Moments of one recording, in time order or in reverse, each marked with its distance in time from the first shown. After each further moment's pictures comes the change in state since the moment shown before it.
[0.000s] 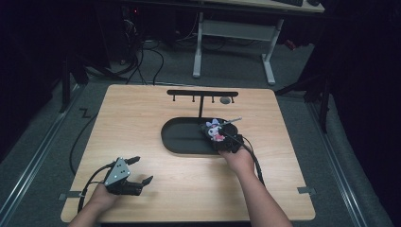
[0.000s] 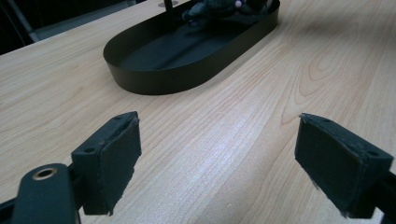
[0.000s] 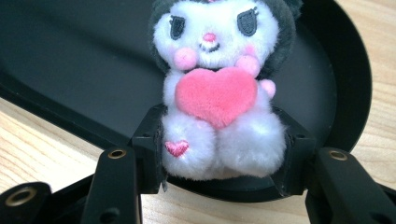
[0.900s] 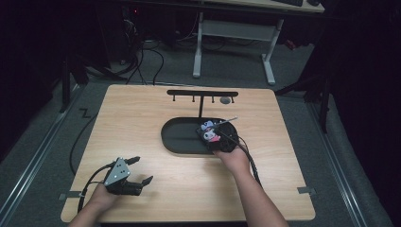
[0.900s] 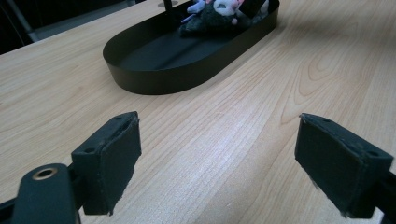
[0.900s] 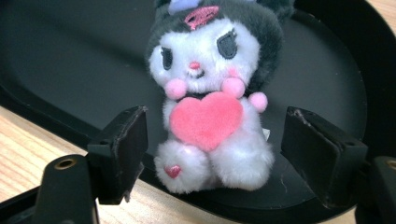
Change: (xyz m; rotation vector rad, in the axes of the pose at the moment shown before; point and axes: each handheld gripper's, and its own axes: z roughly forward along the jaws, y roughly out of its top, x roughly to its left) left arm 0.000 0.000 0.000 0.000 -0.001 0.000; right arm 0.009 0.006 0.009 0.005 0.020 0.014
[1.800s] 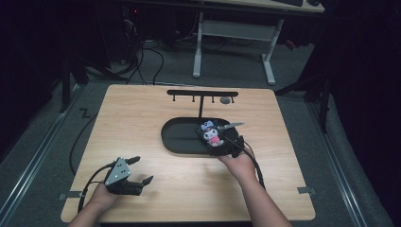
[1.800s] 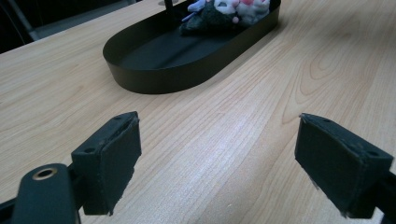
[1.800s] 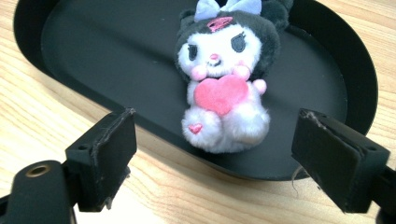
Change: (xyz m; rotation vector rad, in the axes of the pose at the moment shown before) left arm 0.000 0.000 0.001 0.005 0.003 0.001; right arm 0.004 -0.019 -0.032 -0.097 0.026 -0.050
